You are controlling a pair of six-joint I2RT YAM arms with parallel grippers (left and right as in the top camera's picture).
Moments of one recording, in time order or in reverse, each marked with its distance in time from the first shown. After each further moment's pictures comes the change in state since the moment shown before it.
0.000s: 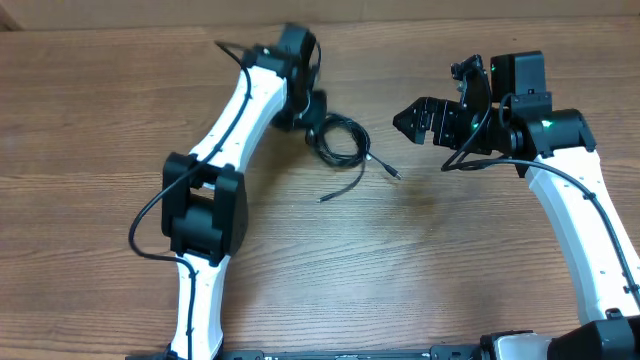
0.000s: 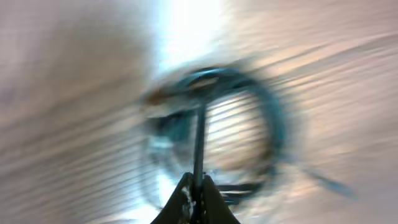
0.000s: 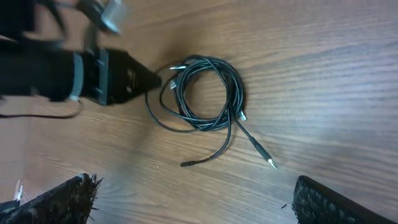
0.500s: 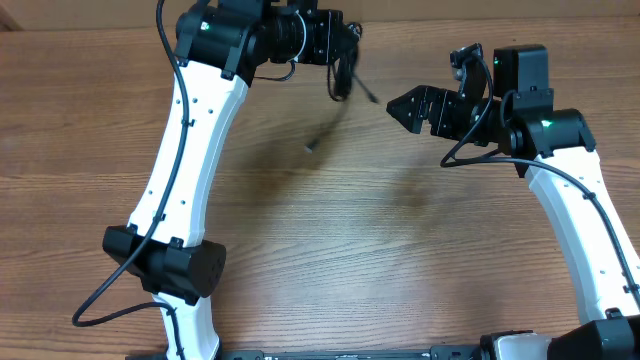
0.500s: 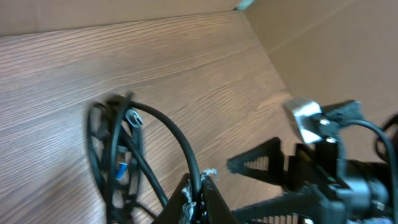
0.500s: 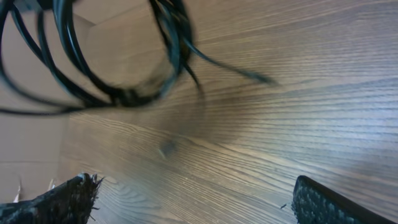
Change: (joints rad) left arm 0.000 -0.259 0.292 0.023 0.393 0.017; right arm 0.000 0.000 0.000 0.110 -0.092 0.041
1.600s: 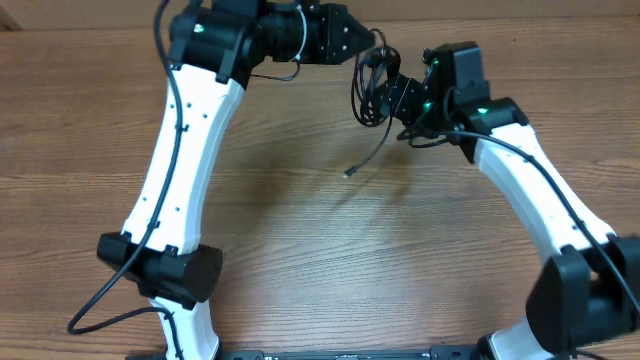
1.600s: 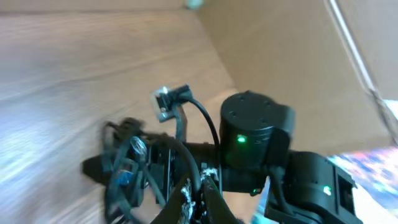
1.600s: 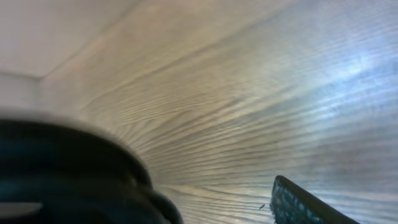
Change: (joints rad) left arm 0.013 -0.032 0.000 0.034 0.190 -0.106; right arm 0.134 0.211 0.001 0.200 0.292 0.357
